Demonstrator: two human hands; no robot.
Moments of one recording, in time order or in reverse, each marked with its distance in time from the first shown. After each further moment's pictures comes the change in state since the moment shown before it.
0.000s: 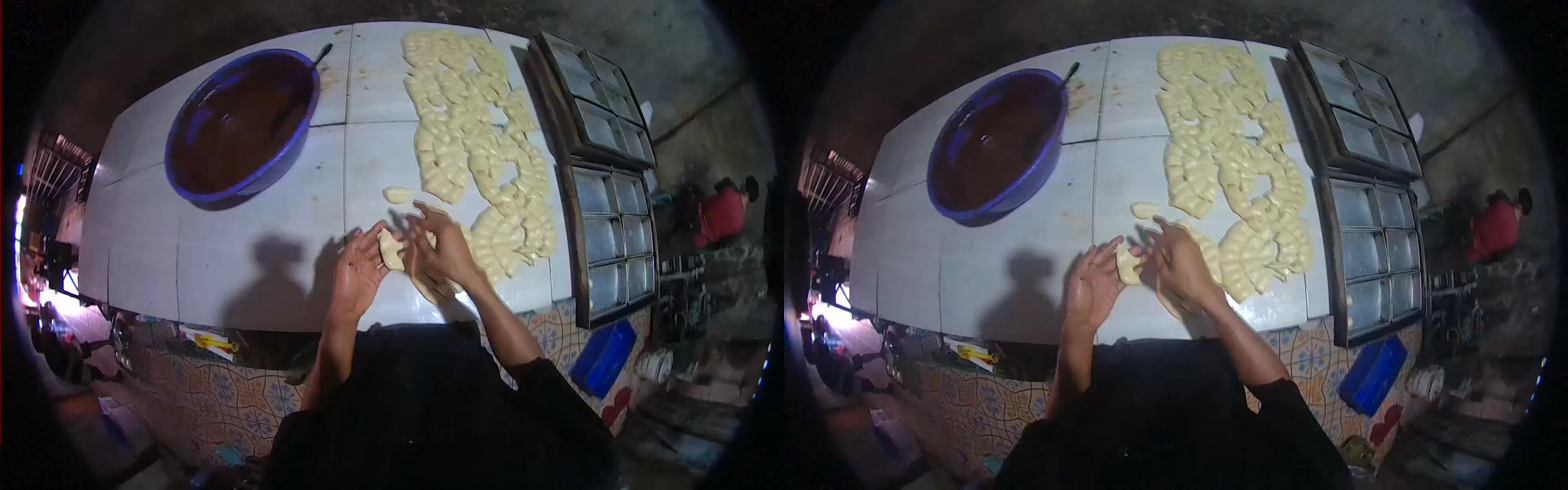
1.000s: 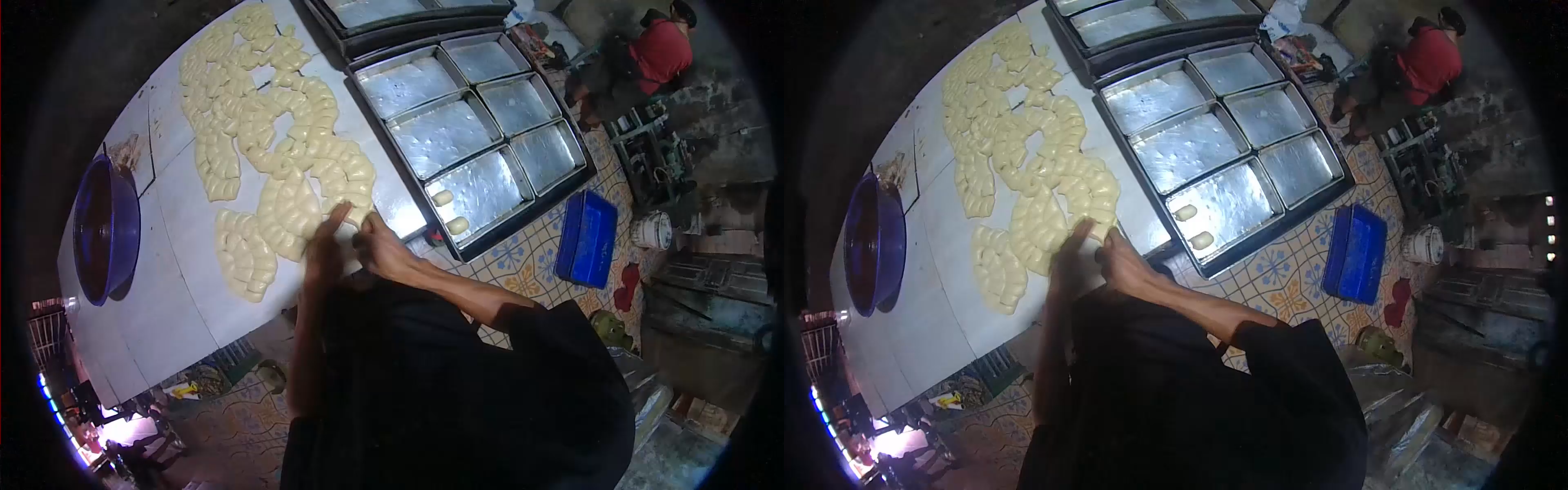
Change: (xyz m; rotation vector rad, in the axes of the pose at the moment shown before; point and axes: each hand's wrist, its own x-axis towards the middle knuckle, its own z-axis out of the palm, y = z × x) left_hand 0.083 -0.309 0.106 1.563 -0.346 0.289; right_hand -0.242 0.183 -0.137 0.351 0.096 0.382
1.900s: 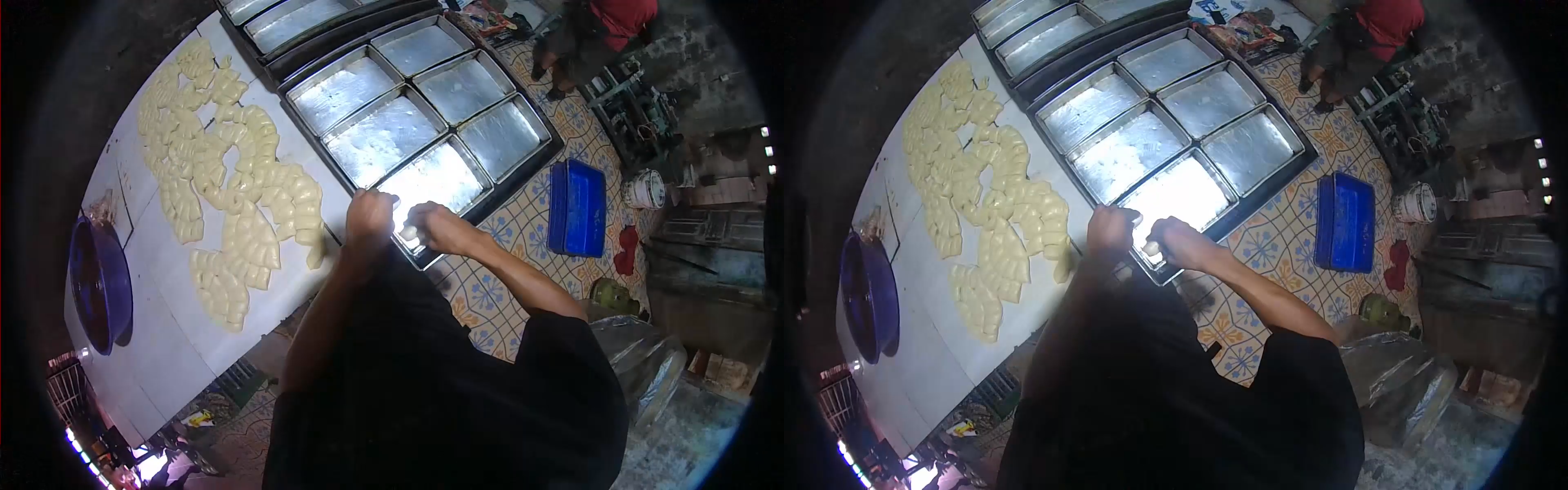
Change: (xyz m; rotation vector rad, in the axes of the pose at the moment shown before) left_hand 0.106 0.074 0.132 0.273 0.179 0.825; right_hand -0.061 0.064 -0.173 -0.464 -0.122 -0.063
